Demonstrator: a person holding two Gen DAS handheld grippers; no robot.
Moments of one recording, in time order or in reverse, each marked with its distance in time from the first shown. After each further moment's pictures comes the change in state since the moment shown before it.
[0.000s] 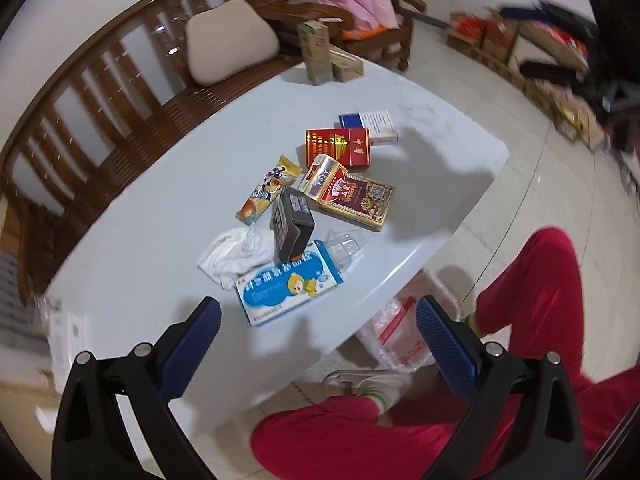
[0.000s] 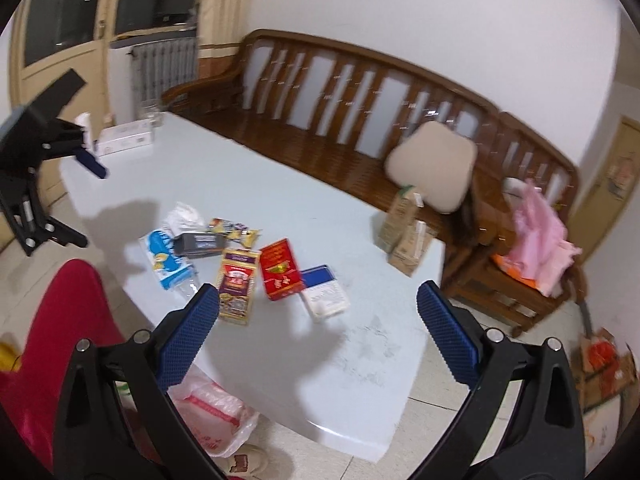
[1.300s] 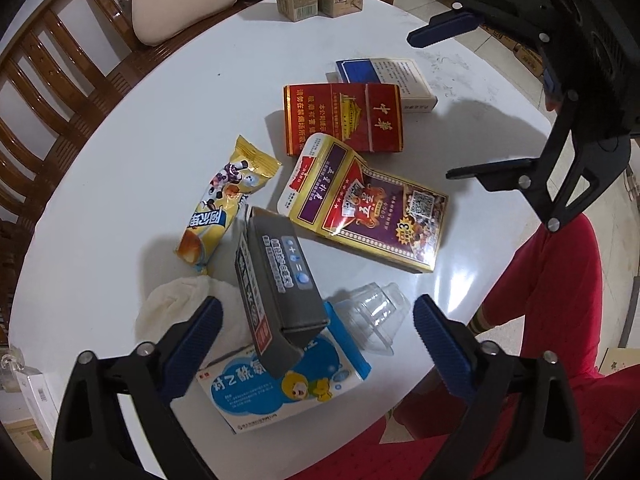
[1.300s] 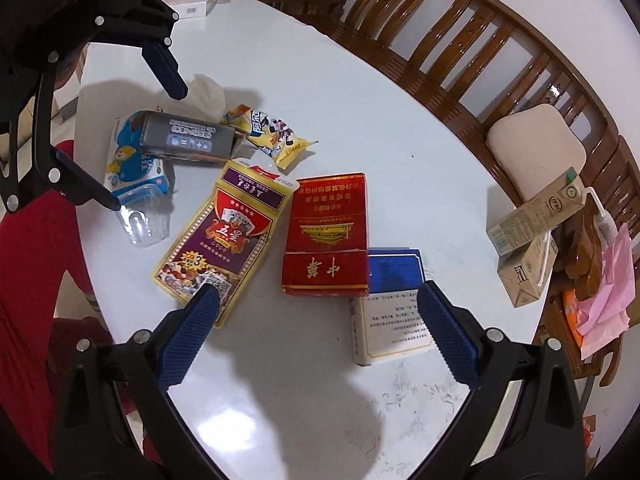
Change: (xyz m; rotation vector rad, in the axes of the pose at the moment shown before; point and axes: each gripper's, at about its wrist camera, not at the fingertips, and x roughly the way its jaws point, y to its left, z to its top) left arm 0.143 0.018 0.062 0.032 0.190 -0.138; right arm 0.204 0.038 -0.021 -0.304 0.273 0.213
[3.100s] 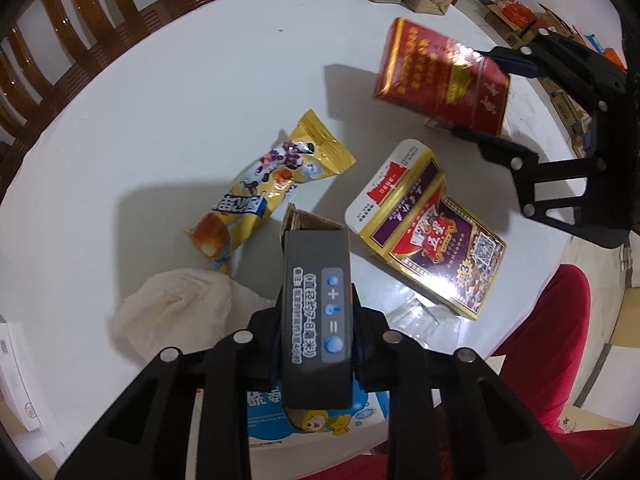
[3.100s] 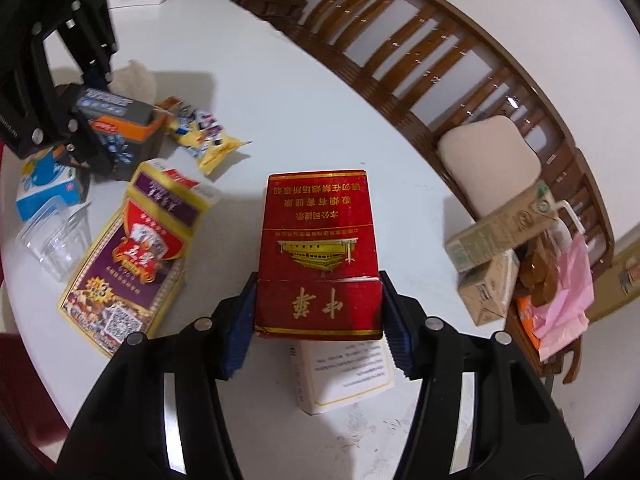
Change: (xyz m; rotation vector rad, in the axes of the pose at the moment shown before) left arm 0.041 0.076 0.010 -0.254 0.067 -0.046; right arm 0.039 -0.015 0.009 0.004 -0.021 -0.237
